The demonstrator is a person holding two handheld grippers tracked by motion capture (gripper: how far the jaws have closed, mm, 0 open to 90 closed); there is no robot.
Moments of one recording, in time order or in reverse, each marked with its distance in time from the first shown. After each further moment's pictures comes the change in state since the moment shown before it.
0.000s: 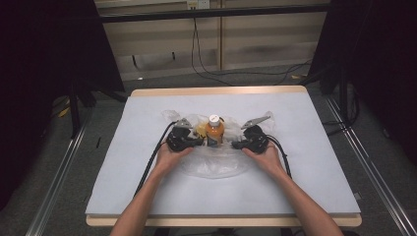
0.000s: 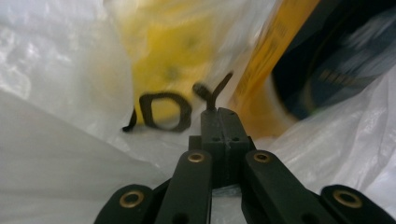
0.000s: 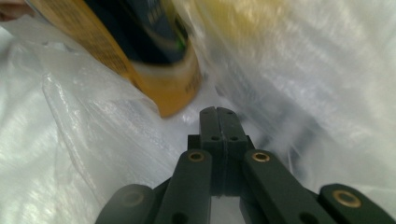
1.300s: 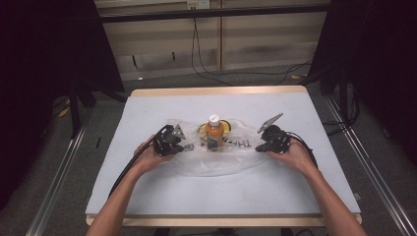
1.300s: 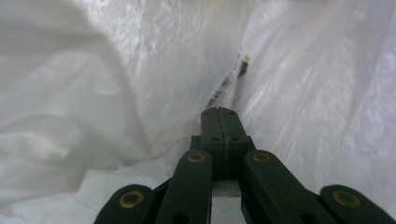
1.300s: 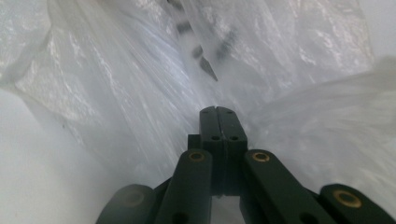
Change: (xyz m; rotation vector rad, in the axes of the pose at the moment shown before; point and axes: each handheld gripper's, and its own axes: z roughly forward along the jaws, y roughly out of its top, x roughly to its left) left arm -0.007 -0.004 -0.043 0.376 0.149 0.302; right arm -0.017 -0.011 -0.059 0.307 -0.117 -0.120
